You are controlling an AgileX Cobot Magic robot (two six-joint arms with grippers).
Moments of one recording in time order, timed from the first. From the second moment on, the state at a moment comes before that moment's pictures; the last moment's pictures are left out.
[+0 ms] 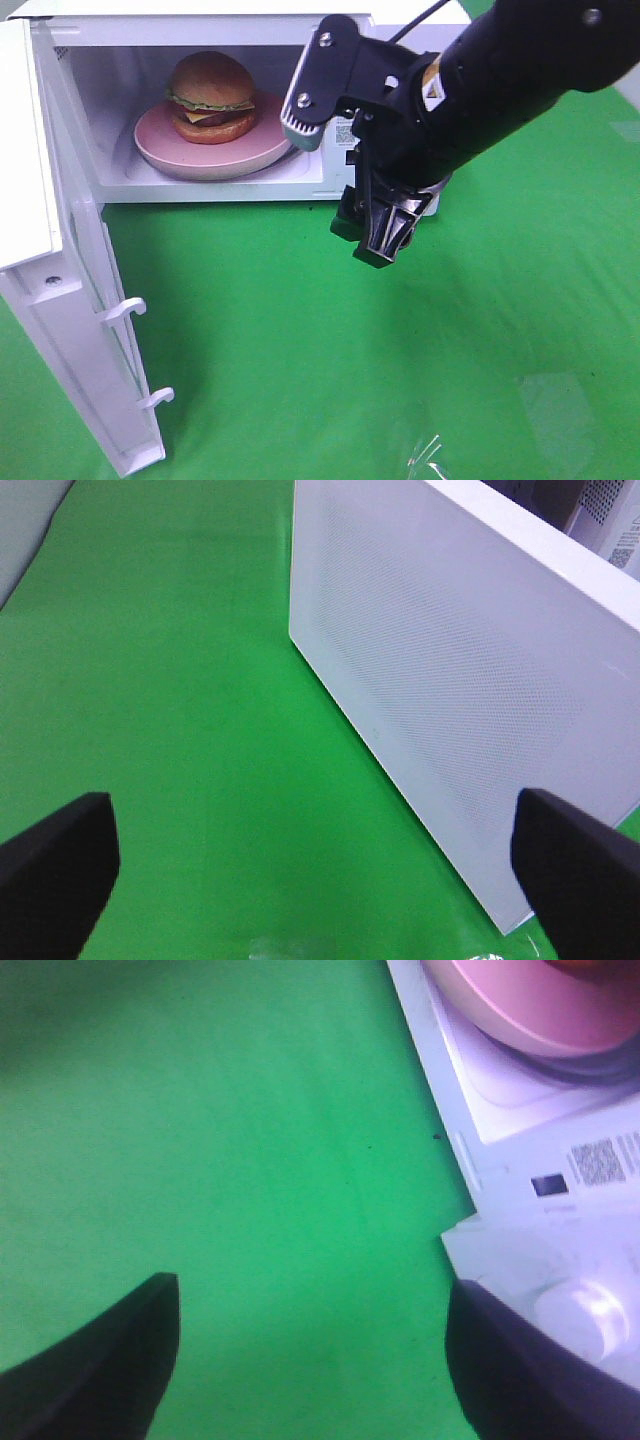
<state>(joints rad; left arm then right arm) 0.08 -0.01 -0.52 -0.18 1.07 0.13 0.71 1.54 -1.04 -0.16 0.46 -0.45</state>
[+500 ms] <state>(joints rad) 0.08 -0.01 -0.52 -0.18 1.07 0.13 0.71 1.24 -0.90 -0.15 0.73 -0.11</state>
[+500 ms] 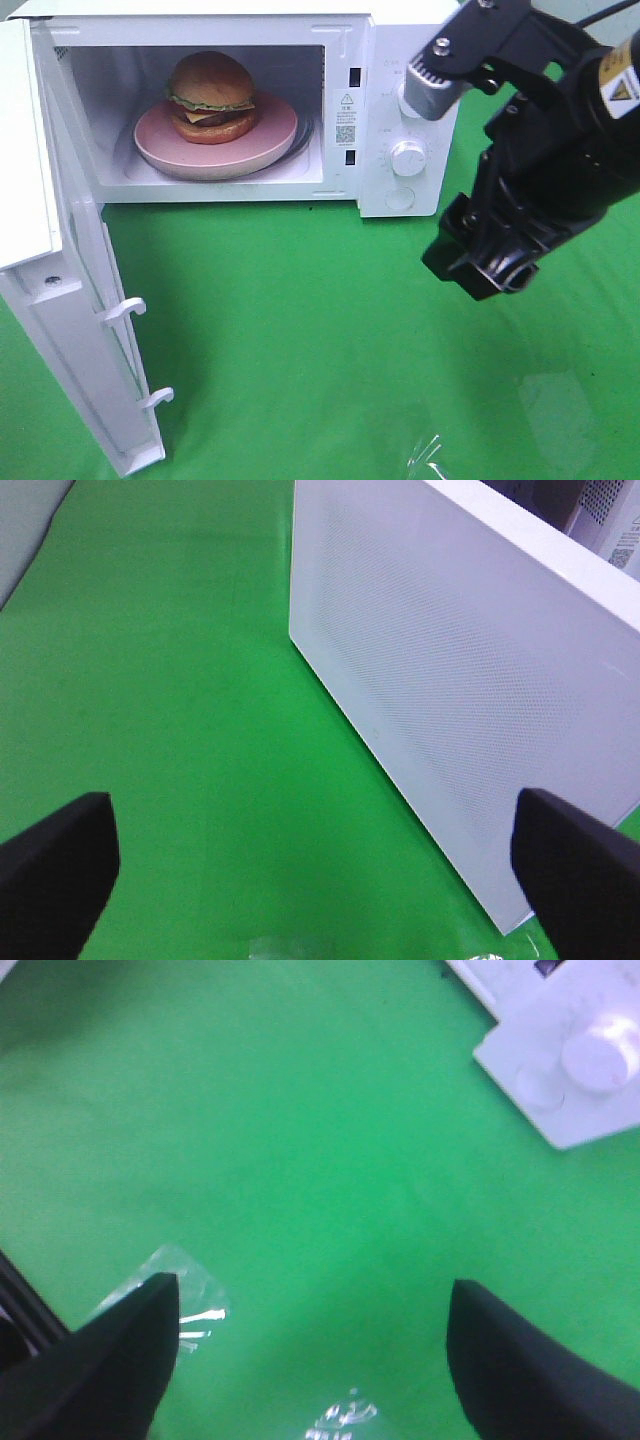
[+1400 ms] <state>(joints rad) 0.08 -0.01 -0.52 -0.18 1.07 0.13 0.55 0.81 -0.64 -0.12 1.01 0.02</state>
